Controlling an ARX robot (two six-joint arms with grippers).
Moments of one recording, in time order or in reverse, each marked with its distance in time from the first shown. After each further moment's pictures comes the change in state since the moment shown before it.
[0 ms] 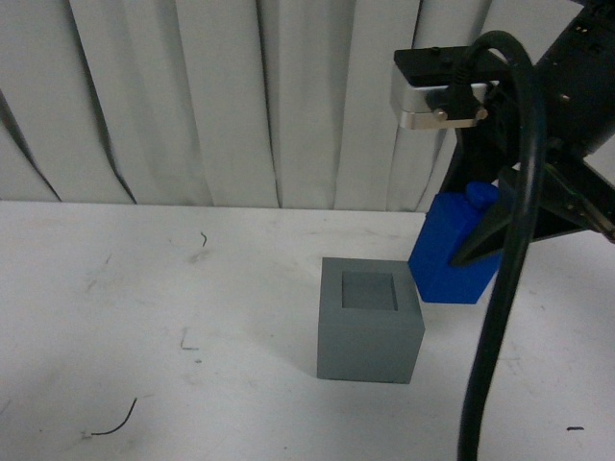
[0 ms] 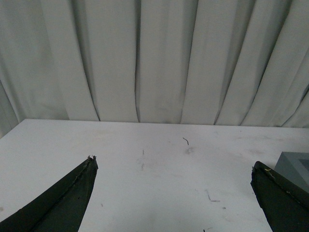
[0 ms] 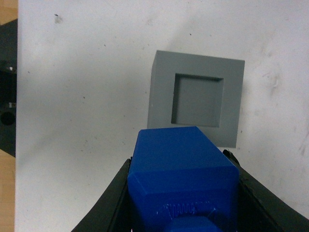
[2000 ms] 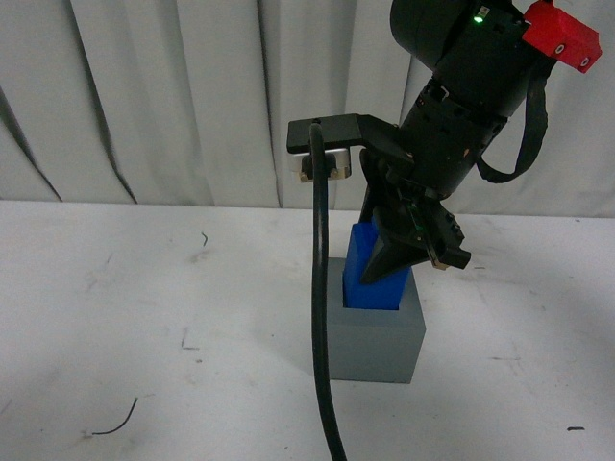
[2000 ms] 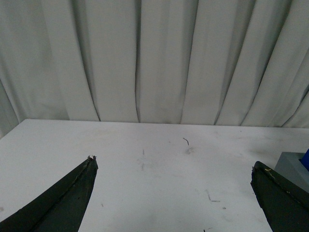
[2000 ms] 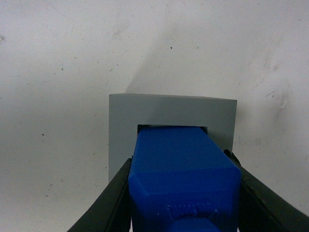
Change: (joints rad) left arm 0.000 0.000 0.000 0.000 0.000 0.000; right arm 0.111 0.240 0.203 0.051 0.109 0.163
